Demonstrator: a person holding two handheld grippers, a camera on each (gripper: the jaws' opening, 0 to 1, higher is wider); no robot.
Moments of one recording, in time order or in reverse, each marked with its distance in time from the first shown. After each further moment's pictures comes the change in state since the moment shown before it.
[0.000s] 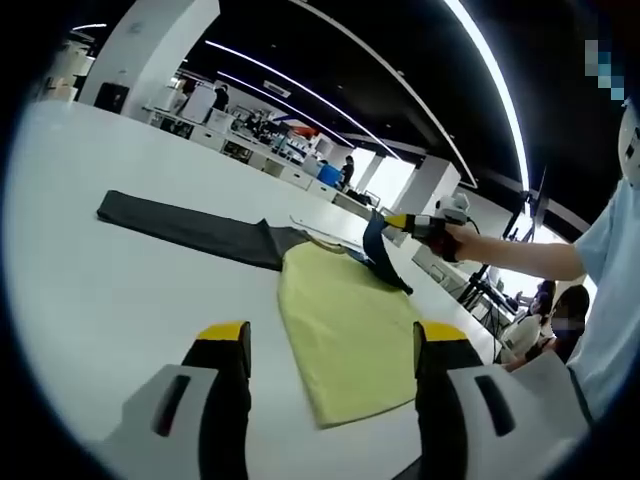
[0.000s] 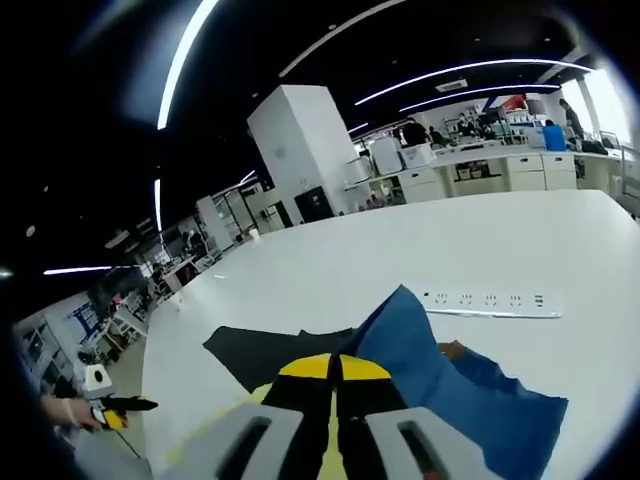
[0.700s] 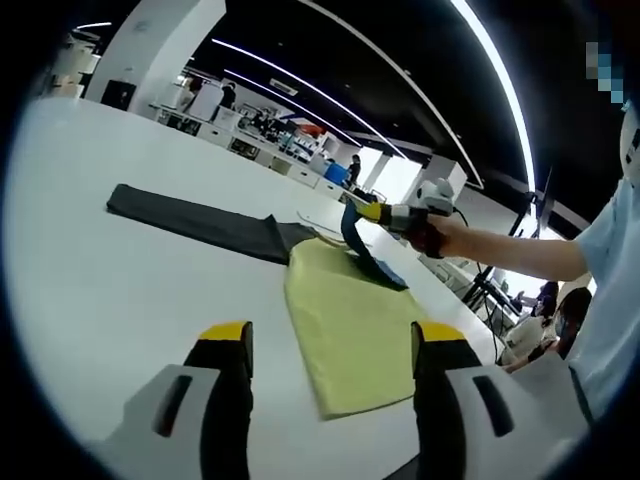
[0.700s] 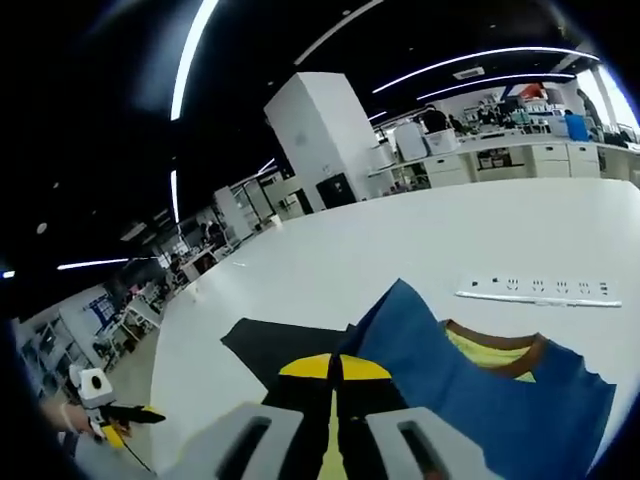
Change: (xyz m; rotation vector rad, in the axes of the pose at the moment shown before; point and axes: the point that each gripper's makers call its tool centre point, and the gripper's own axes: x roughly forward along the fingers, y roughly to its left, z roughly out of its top) left arm -0.006 0.003 -0.007 -0.014 0.006 0.029; right arm 0.062 0.055 -0.035 -0.036 0.082 0.081
